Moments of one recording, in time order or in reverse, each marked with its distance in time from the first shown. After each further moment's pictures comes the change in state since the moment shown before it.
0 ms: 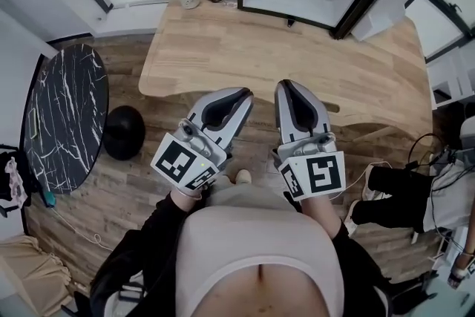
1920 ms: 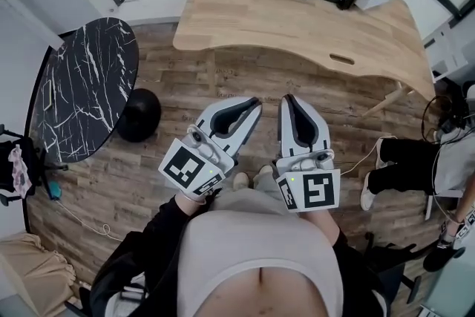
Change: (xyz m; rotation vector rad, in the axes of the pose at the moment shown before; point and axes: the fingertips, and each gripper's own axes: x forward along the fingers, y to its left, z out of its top) left arm -0.217 -0.110 0.025 0.010 0.003 -0.074; right arm -0.154 0.210 0.005 -0.050 -0.032 -0.102
